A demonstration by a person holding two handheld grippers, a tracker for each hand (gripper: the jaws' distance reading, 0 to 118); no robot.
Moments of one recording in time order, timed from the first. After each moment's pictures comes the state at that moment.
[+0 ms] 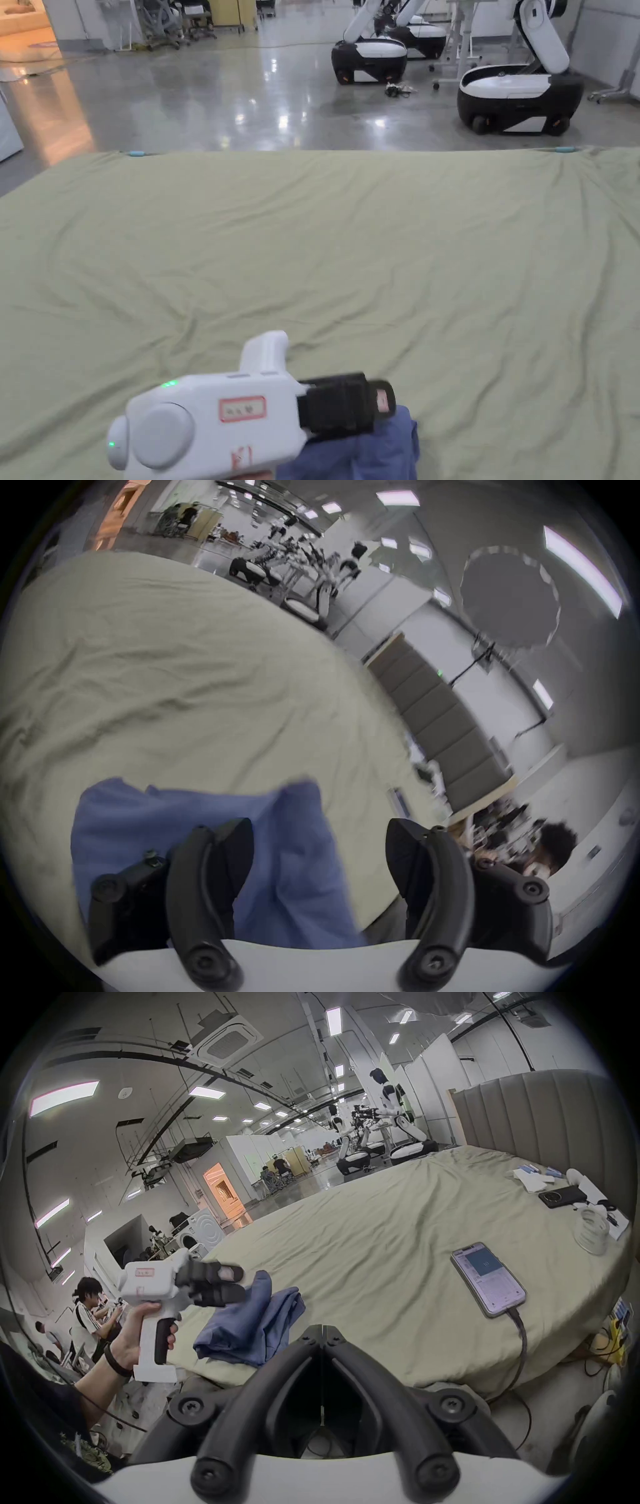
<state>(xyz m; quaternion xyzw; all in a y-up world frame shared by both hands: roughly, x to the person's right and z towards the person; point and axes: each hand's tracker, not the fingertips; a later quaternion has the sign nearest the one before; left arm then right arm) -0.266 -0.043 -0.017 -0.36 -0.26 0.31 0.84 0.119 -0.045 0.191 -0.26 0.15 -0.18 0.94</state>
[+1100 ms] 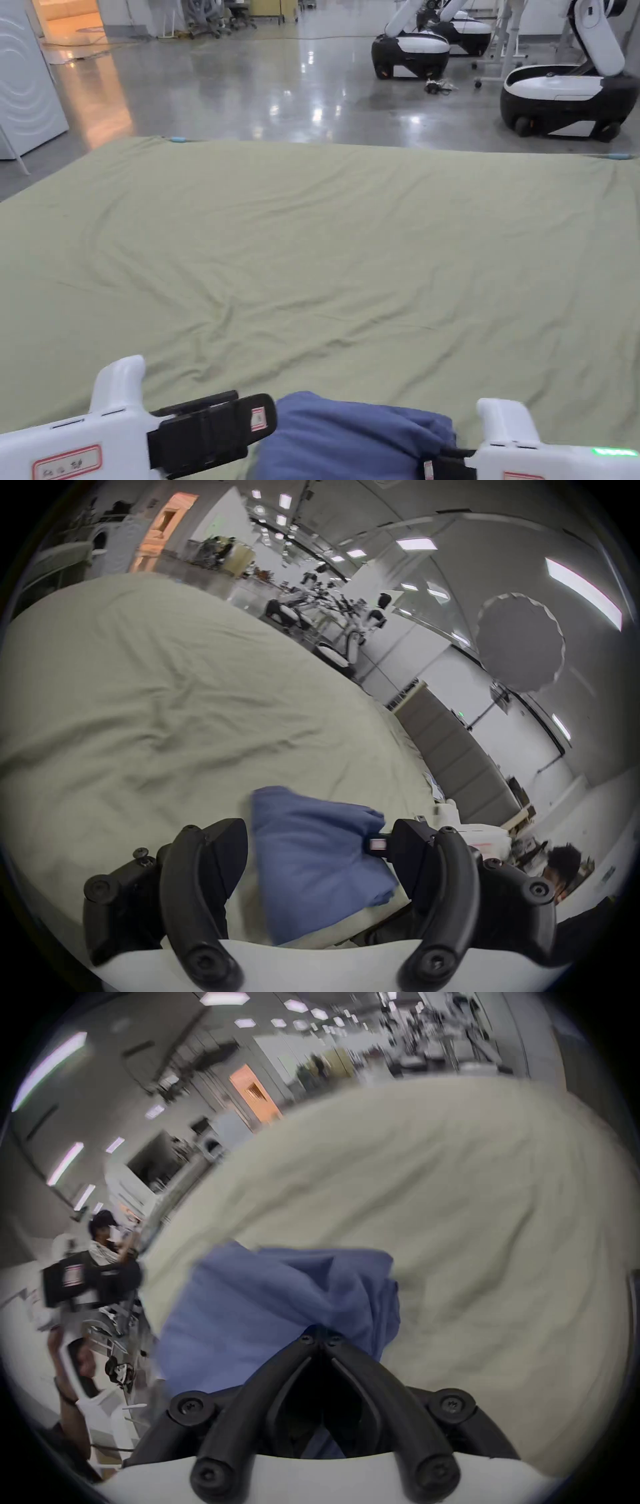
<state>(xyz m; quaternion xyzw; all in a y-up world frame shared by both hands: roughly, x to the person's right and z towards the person) -0.398 -0.049 0.057 -0.32 -0.15 0.32 0.88 -0.035 -0.133 -0.042 -0.52 0.26 -0.09 0.81</state>
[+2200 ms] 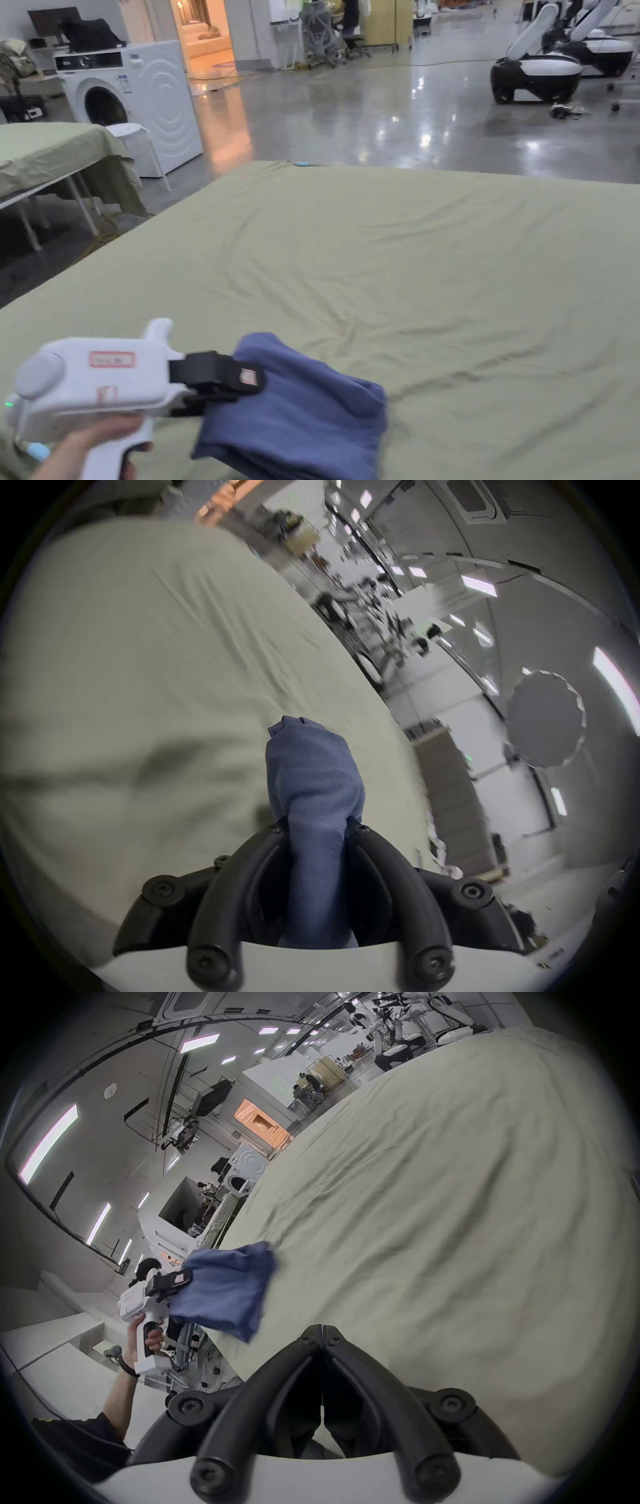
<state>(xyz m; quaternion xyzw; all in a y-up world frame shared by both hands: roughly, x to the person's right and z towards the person) -0.577 -0.030 0.055 -0.34 -0.05 0.41 0.85 0.030 -0.109 0.028 -0.43 0.32 -0.26 0.80</state>
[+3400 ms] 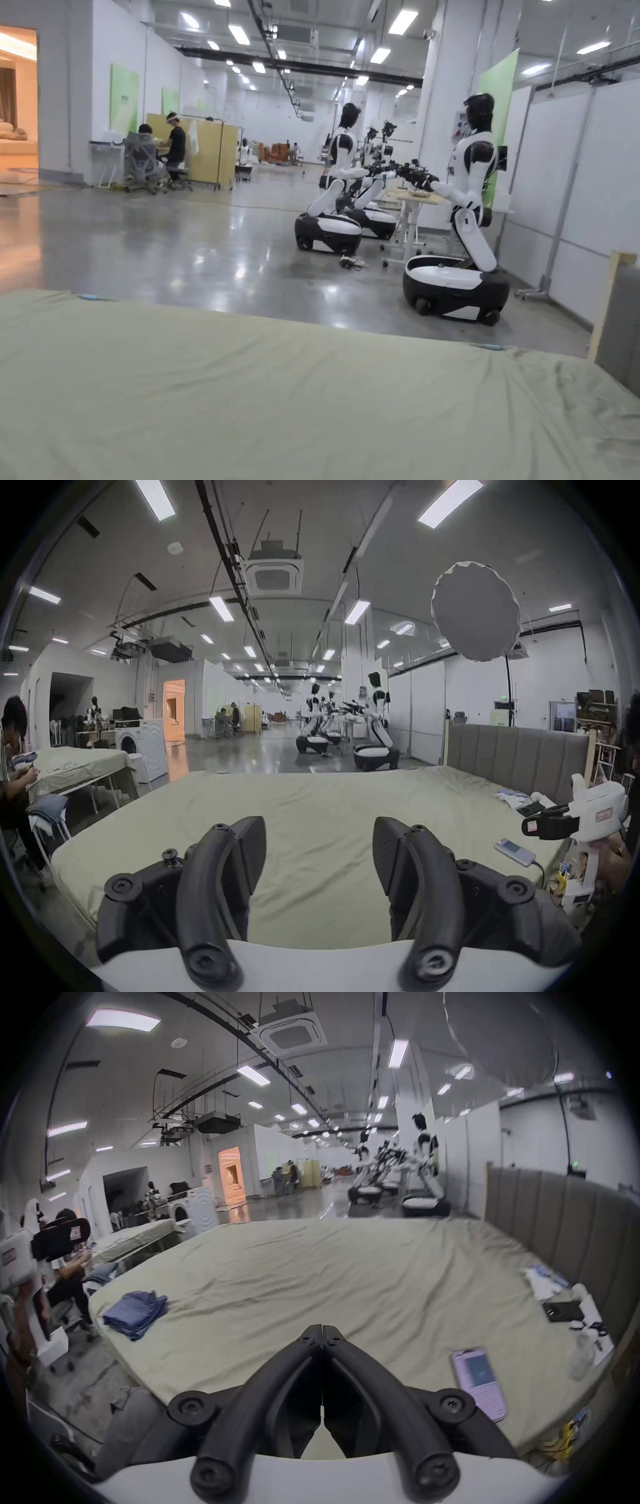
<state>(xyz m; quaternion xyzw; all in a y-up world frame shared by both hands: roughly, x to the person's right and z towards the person) -0.323 0.058 0.168 -0.04 -0.02 0.00 1.00 0.067 -0.003 0.126 -0.17 0.14 0.00 0.98</state>
